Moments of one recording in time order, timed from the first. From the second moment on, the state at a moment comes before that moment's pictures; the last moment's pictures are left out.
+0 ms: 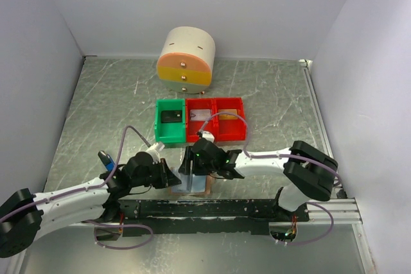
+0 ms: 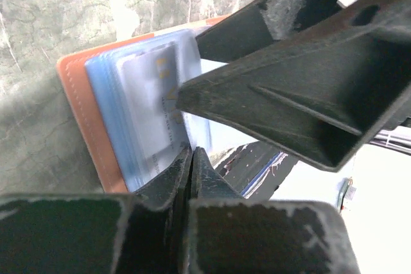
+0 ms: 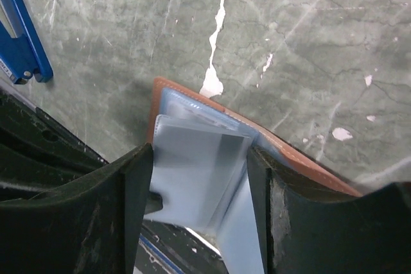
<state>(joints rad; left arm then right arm) -0.90 0.83 0.14 0.11 0.17 -1.00 1.10 1.56 0.68 0.10 0.05 0.99</state>
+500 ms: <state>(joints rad) -0.94 0.91 0.24 0.06 0.15 -0.94 1.09 1.23 0.65 -0.15 0.16 0.97</state>
